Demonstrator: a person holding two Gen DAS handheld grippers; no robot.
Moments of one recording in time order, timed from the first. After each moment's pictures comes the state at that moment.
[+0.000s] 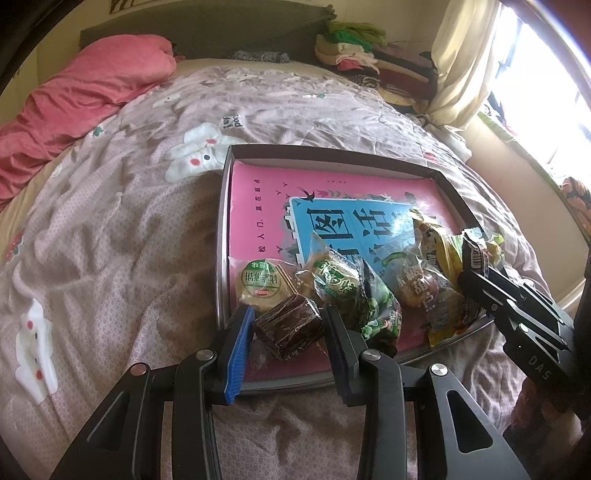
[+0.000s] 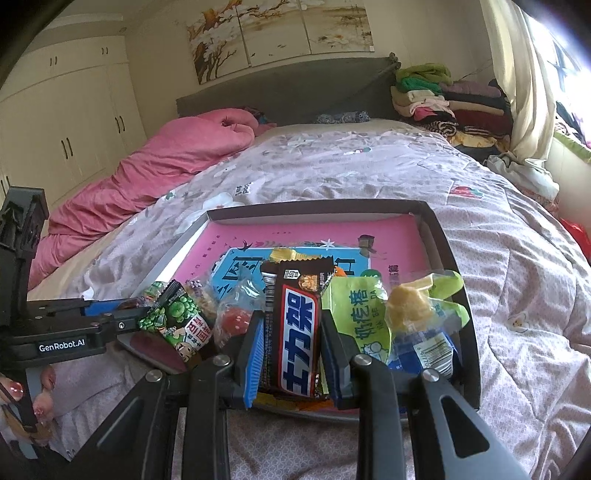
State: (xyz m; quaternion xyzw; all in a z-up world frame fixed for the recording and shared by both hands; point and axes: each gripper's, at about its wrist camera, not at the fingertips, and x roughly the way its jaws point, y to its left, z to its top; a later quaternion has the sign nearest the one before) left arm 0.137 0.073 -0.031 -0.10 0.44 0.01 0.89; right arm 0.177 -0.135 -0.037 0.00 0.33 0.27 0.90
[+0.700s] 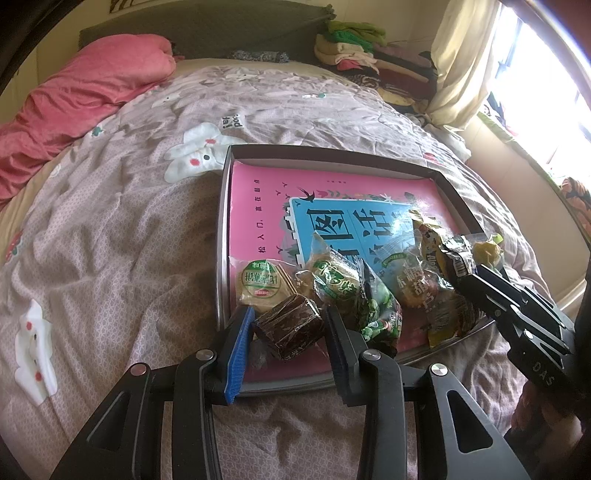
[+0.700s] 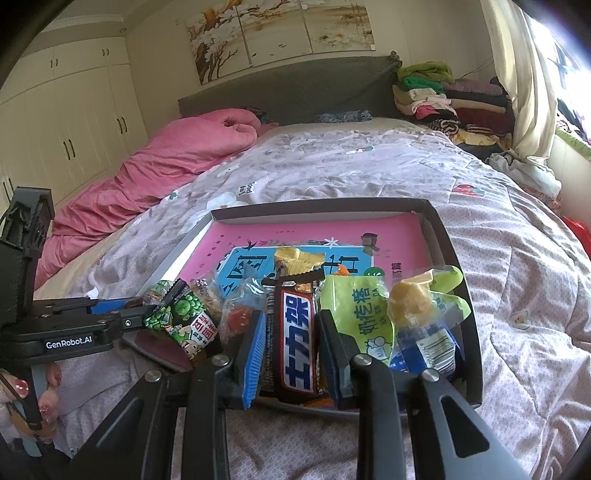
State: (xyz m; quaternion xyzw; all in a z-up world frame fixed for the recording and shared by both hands) left arm 0.137 0.074 -0.032 -0.10 0.44 0.01 0.89; right arm 0.173 -0.138 -0.036 0.00 0.33 0.27 0.90
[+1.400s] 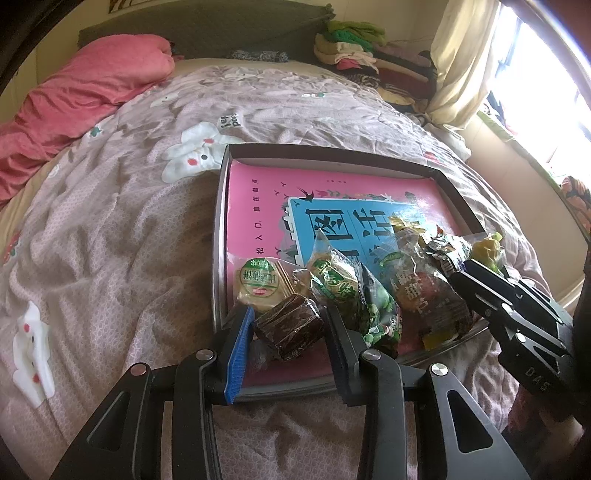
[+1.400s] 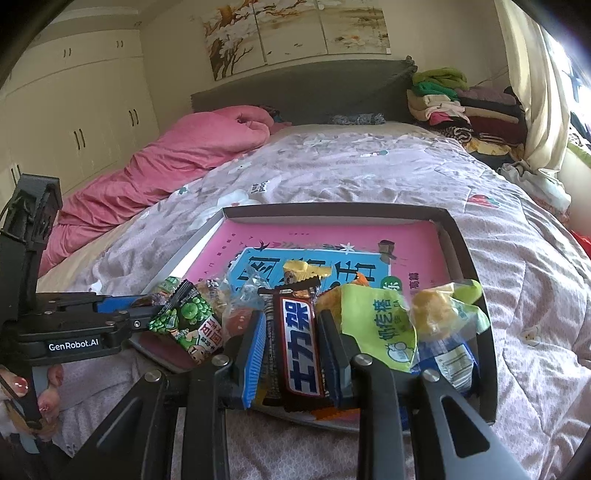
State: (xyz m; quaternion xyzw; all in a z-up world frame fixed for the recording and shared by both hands) left arm 0.139 0.073 -0.033 -0.10 0.44 0.01 0.89; right arm 0.178 -0.124 -0.037 -0.02 0.33 0.29 0.90
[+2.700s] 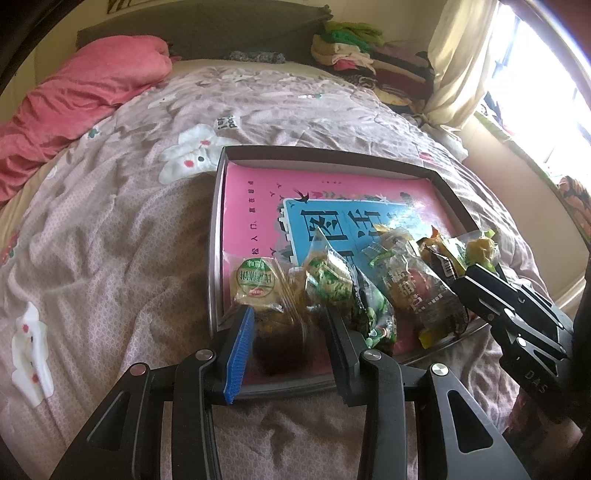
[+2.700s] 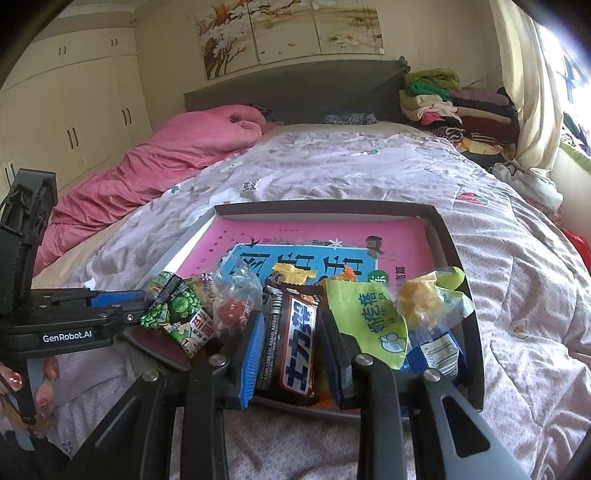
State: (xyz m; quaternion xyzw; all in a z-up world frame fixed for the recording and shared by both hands) left arm 0.140 0.073 -0.031 -0.10 0.44 0.00 0.89; right arm 0.170 -0.130 -0.037 -0.02 0.33 0.28 0.90
